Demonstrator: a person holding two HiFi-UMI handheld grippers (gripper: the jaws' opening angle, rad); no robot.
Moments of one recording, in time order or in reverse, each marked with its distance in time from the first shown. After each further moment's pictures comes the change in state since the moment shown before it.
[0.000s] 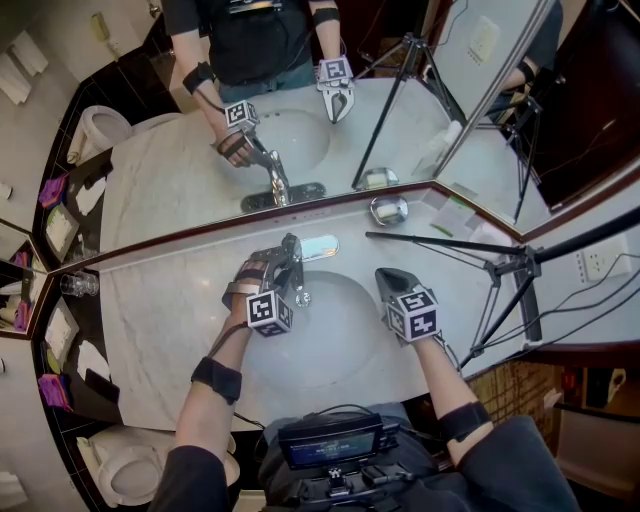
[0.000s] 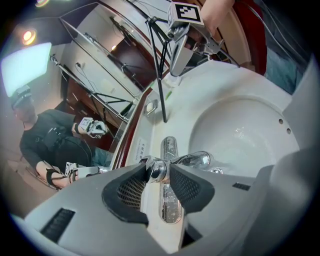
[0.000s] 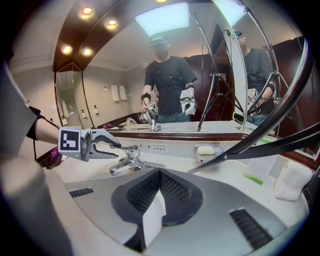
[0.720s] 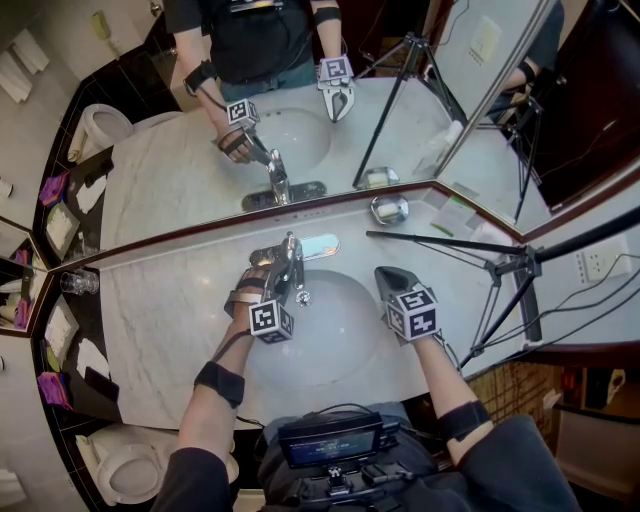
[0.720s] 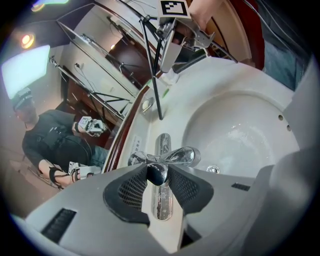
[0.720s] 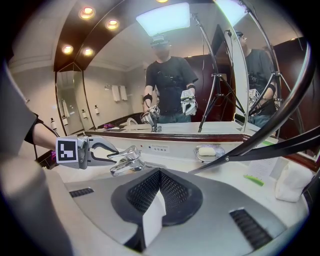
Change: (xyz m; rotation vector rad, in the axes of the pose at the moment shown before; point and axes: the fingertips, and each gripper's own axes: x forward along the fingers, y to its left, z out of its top) left arm -0.004 -0.022 -0.008 0.002 0.024 0.023; right arm 0.001 0.002 0.002 -0.005 -0.001 0.002
